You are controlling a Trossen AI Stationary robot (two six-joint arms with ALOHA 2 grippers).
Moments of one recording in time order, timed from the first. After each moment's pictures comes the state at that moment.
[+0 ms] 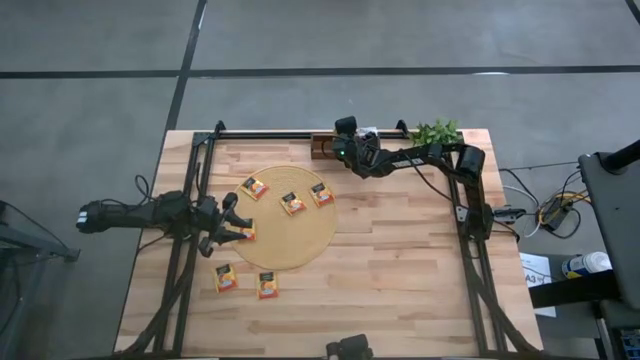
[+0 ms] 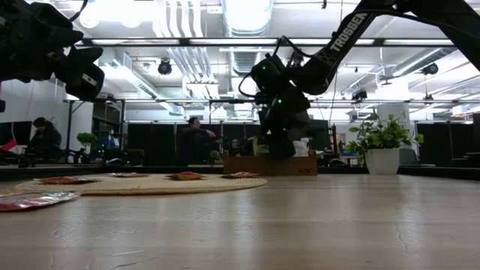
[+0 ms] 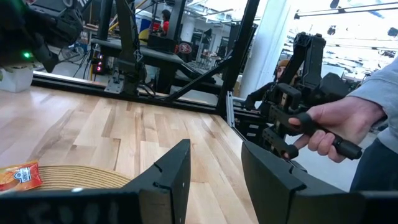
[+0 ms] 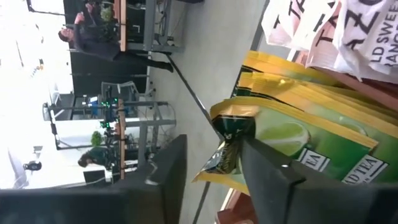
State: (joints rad) left arm -0.03 0.06 0.01 0.05 0.24 -0.27; right arm -0.42 2.05 1.20 0.29 0.84 1.94
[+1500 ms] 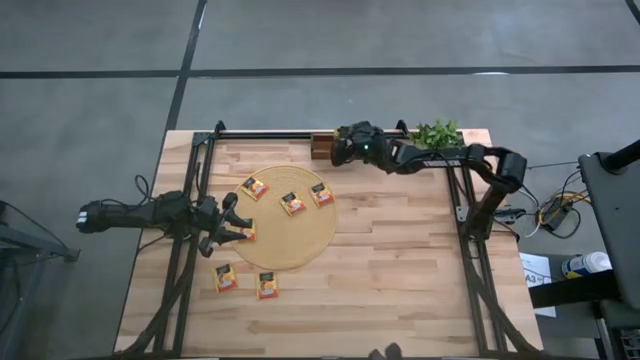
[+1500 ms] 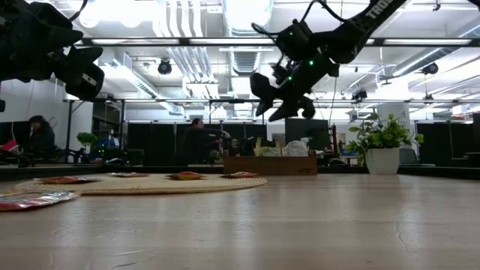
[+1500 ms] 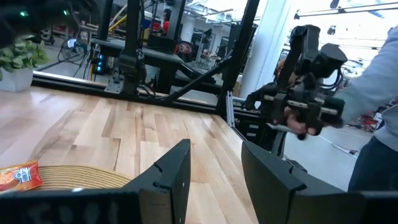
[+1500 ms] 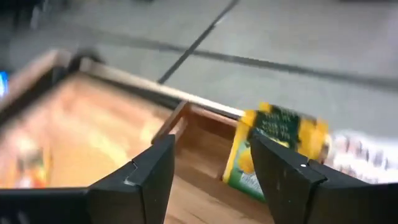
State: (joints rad) left arm -0.03 0.06 0.01 0.05 0.24 -0.27; right arm -0.43 1.72 1.04 0.17 0.38 0.50
